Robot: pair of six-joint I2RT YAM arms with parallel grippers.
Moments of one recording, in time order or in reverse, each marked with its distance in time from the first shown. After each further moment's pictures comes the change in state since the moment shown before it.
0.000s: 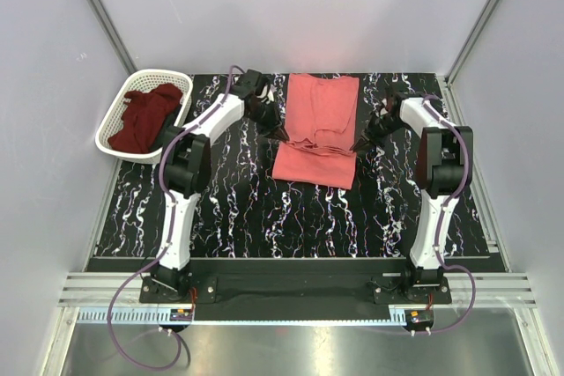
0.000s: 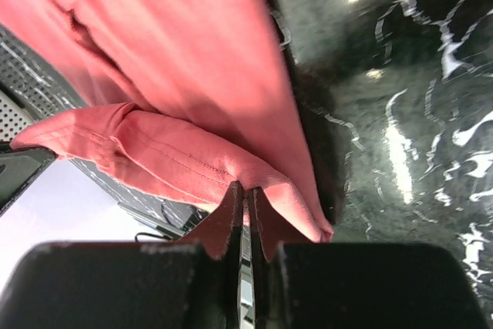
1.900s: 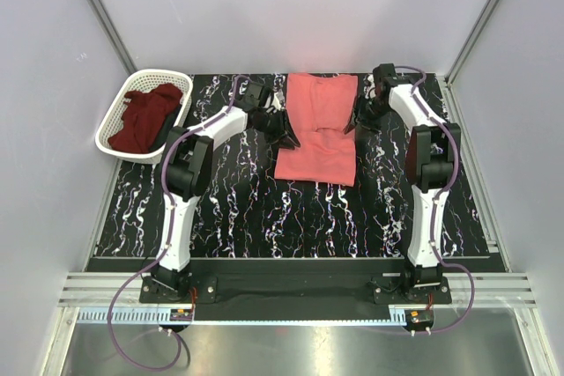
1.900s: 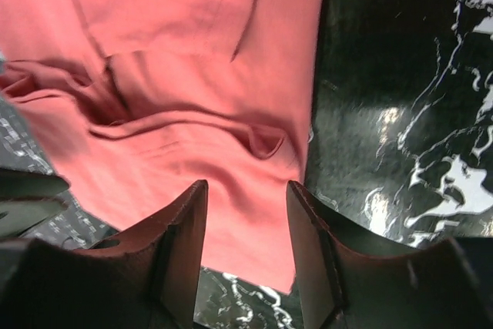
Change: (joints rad) left arm -0.033 -0.034 -0.211 0.286 0.136 -0.014; right arm 0.066 0.106 0.278 -0.056 0.179 -0.223
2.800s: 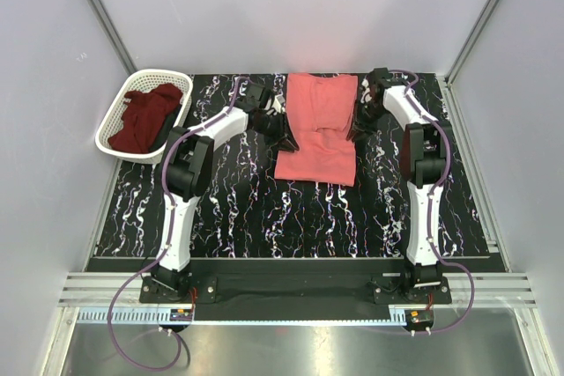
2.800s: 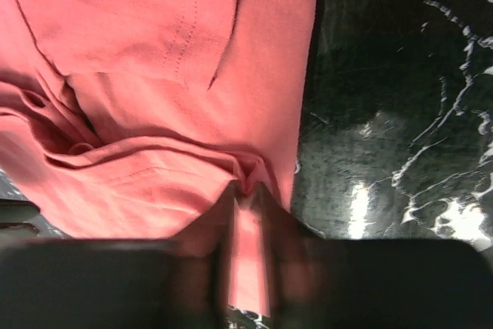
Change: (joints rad) left arm 0.000 0.000 -0.004 -0.035 -0.004 0.024; right arm 0.010 0.104 0.070 -0.024 0.026 -0.056
